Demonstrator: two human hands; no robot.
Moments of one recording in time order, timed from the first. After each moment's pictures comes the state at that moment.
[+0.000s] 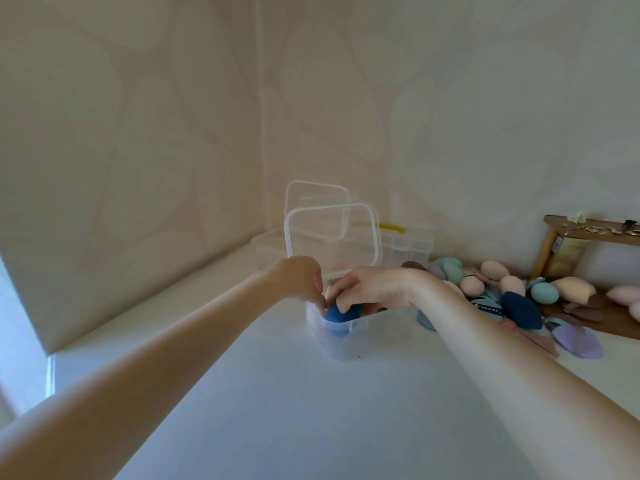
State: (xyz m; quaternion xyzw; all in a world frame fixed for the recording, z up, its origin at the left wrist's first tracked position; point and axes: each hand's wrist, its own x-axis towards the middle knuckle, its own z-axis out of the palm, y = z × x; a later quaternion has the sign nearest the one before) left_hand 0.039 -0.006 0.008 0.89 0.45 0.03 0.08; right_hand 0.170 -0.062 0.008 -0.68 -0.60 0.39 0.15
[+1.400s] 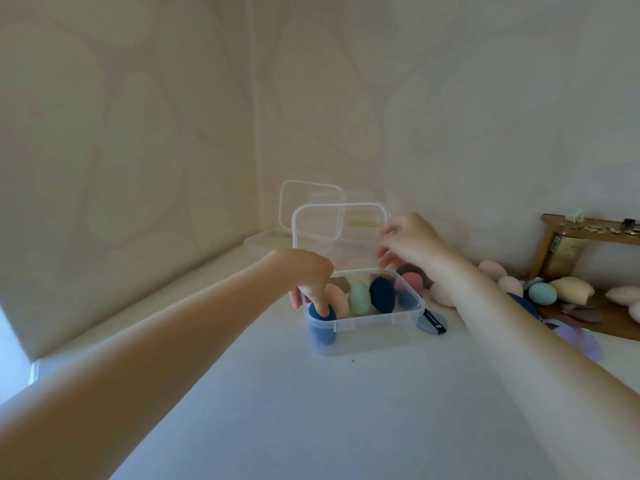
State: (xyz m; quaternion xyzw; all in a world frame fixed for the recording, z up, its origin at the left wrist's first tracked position) left_hand 0.070 0.006 0.021 0.89 0.42 -0.15 0.06; right_hand 0.214 -0.065 0.036 -0.72 -0.53 0.17 0.41
